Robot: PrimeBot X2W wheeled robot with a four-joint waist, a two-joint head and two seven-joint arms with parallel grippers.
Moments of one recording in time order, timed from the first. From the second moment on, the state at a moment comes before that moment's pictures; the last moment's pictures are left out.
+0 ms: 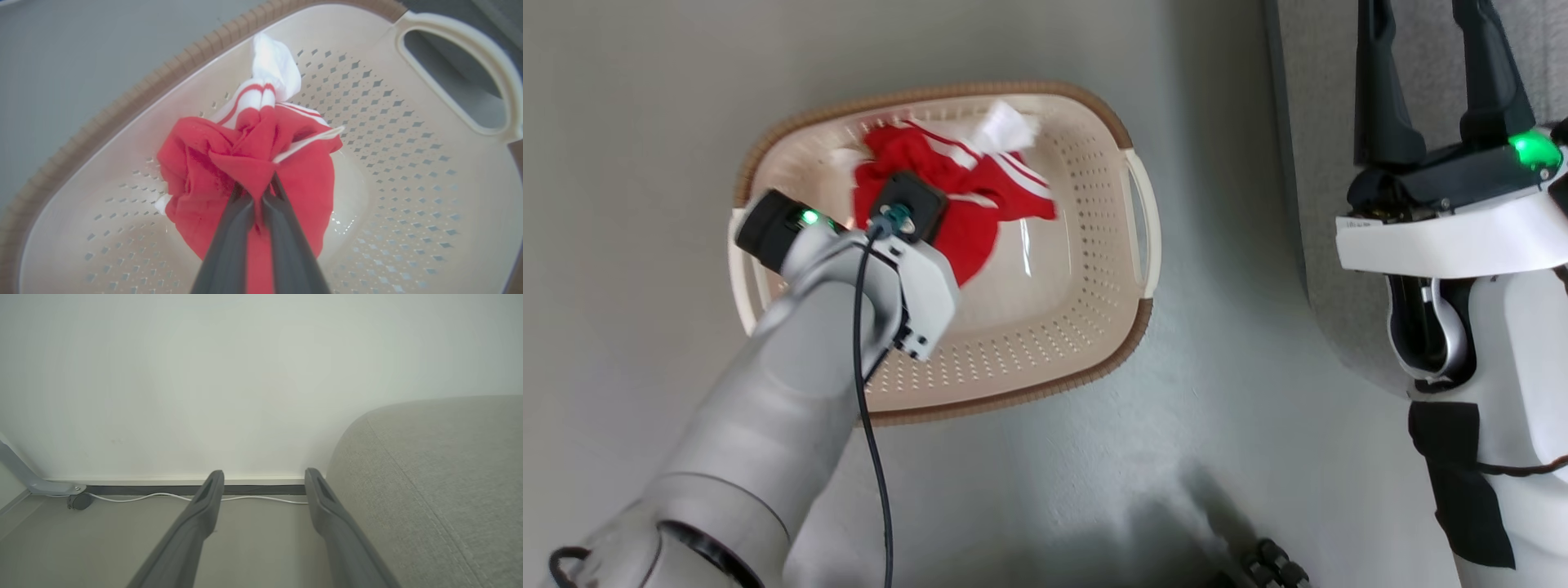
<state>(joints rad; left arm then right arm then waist) -1.03 0.05 -0.87 1.21 -0.39 -0.07 -0.18 -0.65 -0.06 0.13 0.10 0.27 0.13 -0.26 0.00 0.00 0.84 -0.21</state>
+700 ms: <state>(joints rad) -0.77 0.04 -0.84 0.88 -0.53 -0.08 -0.25 -0.47 -0.13 0.10 0.27 0.27 0.13 -0.26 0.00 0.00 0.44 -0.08</state>
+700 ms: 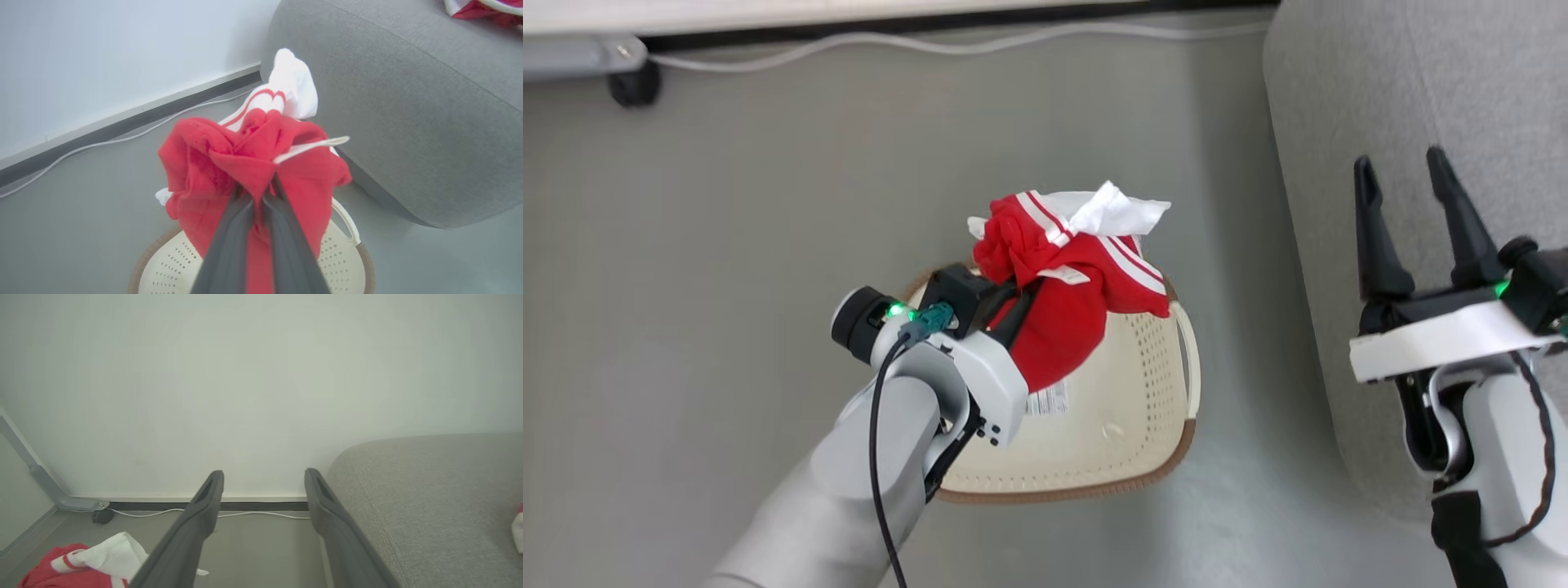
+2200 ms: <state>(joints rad) -0.38 0.06 -0.36 0.23 -0.31 -0.12 -0.25 -0.16 -0.10 0.11 0.42 0.28 0.13 -0.26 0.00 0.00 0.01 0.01</state>
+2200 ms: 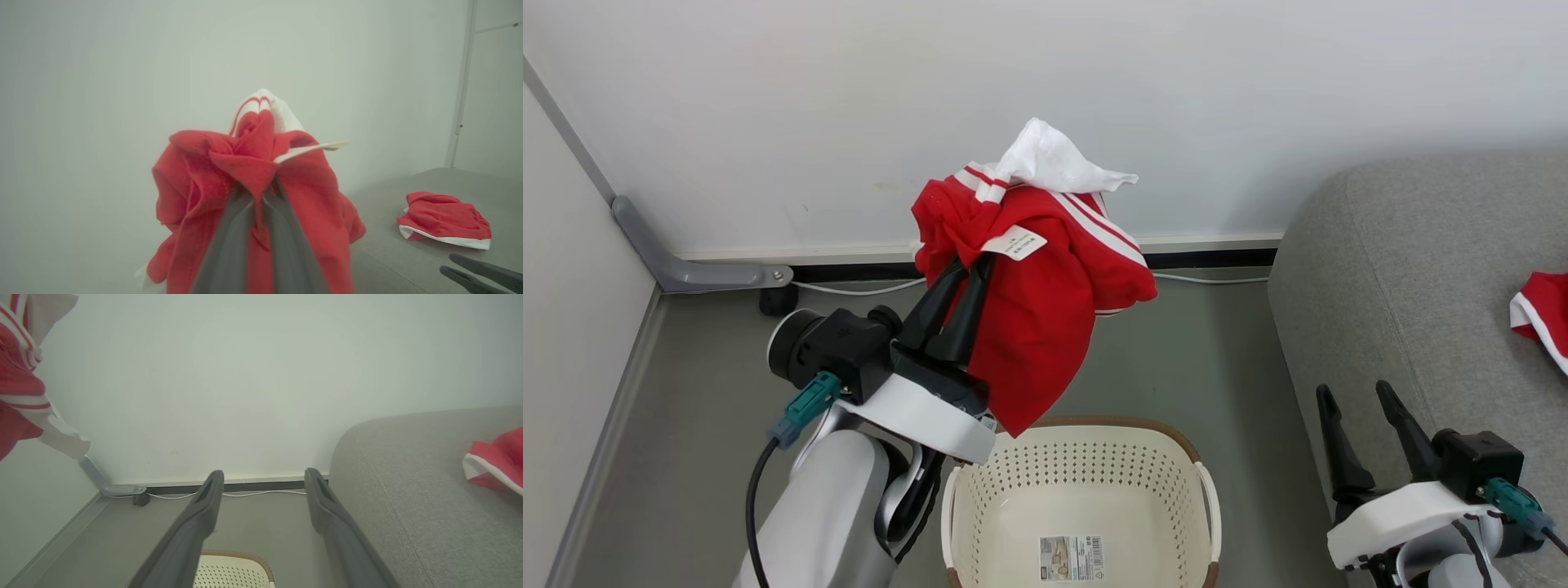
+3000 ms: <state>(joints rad) -0.44 0.04 -0.44 0.22 -0.31 -0.12 -0.25 -0.32 -0.16 0.55 0.16 0.46 0.13 -0.26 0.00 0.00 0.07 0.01</state>
